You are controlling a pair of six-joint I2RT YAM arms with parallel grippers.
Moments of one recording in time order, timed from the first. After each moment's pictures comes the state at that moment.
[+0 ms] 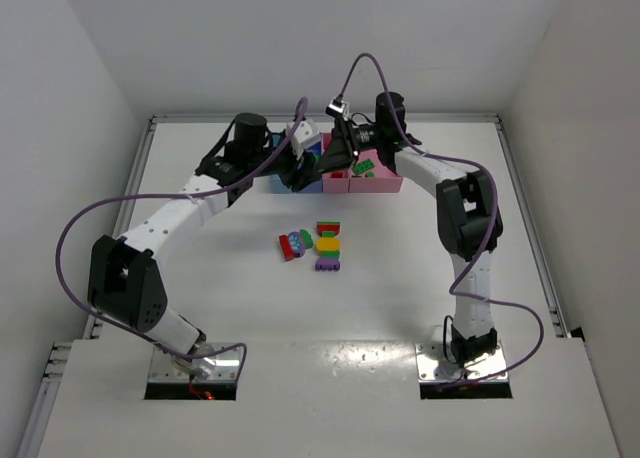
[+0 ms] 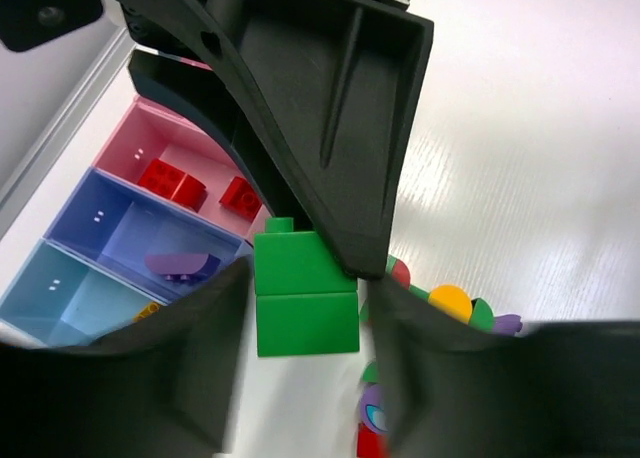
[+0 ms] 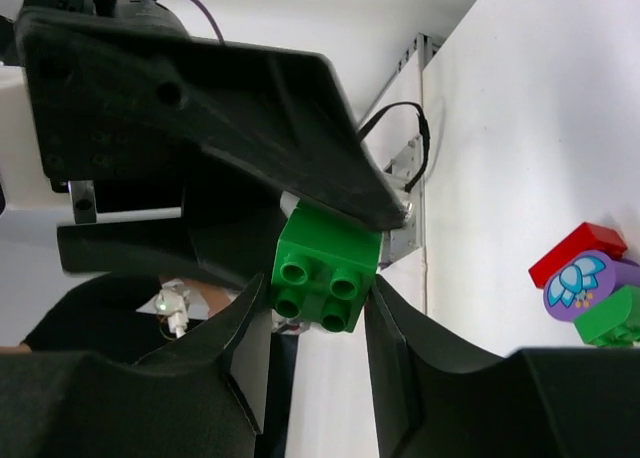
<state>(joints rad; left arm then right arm) -0.43 1.53 1.30 -0.19 0.57 0.36 0.33 2.17 1.63 0.43 -1.51 1.05</state>
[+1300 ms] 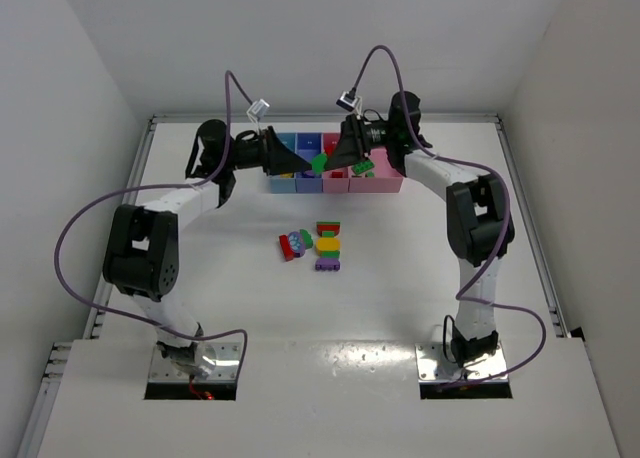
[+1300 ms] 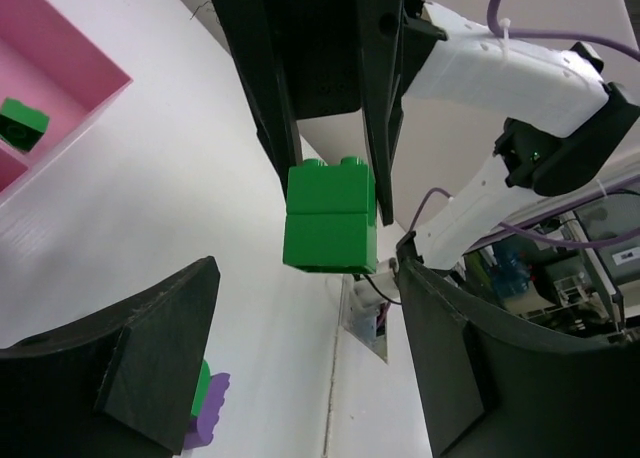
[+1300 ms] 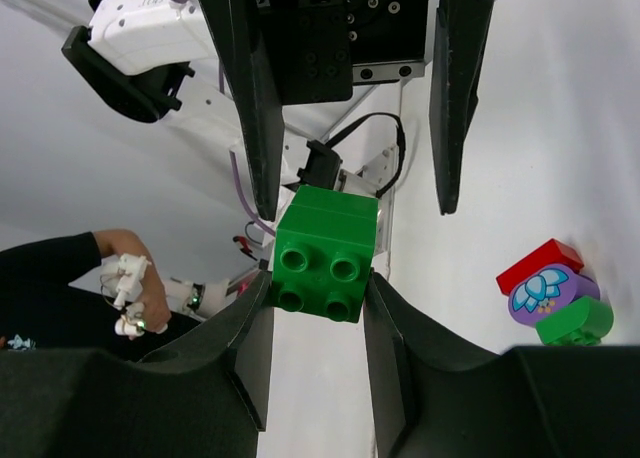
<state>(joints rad) -0.20 1.72 1.10 0.68 1.16 -0.90 0.29 2.09 1.52 0.64 -1.52 1.05</state>
